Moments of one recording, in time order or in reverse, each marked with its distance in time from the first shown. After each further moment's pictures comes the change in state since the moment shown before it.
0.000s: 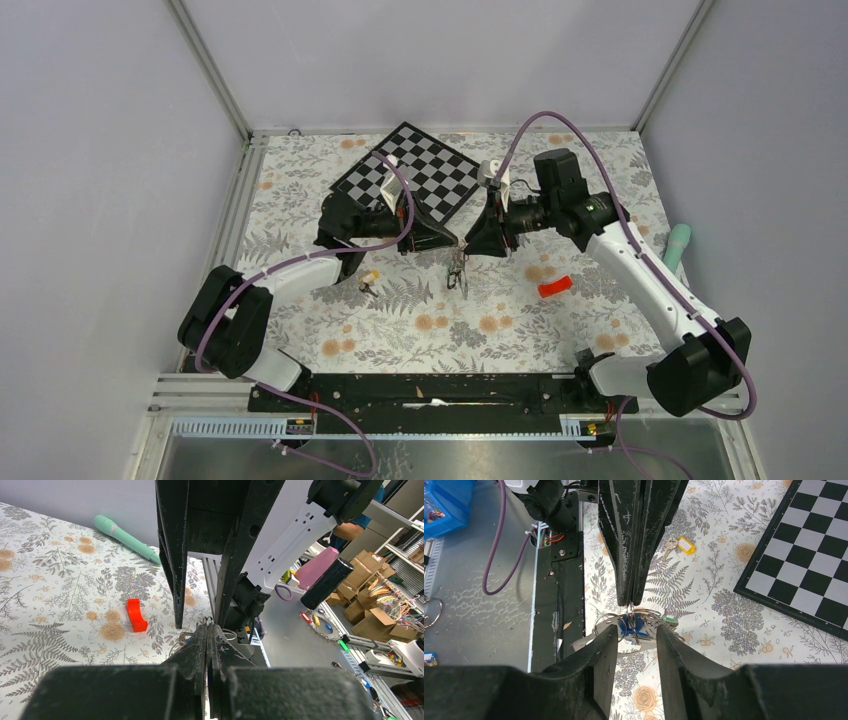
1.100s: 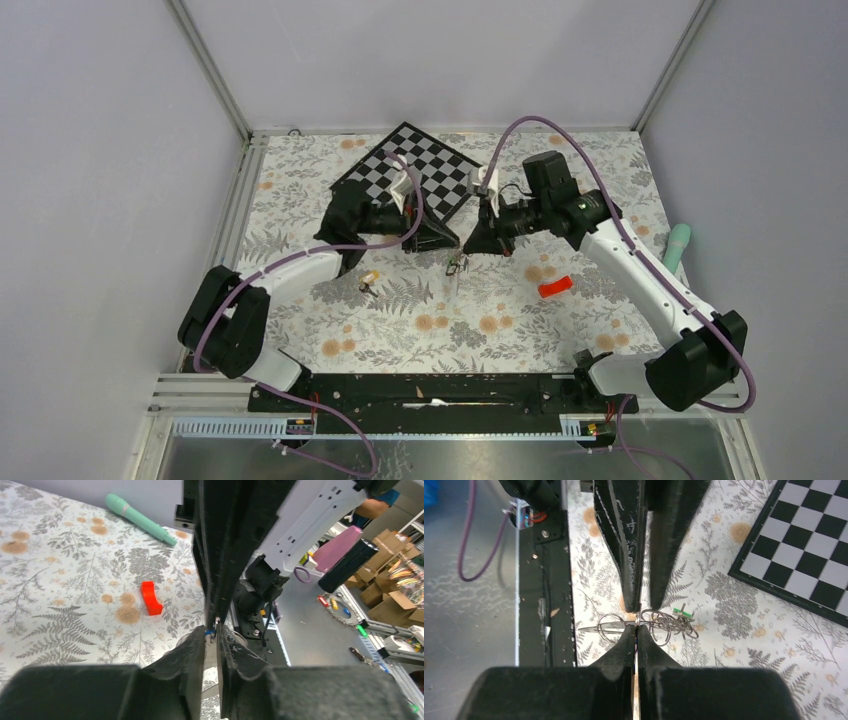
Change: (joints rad) left arm -0.001 0.000 0.027 -0.172 0.006 0.166; right arm 0.036 0.028 0.014 -0.047 0.068 -0.047
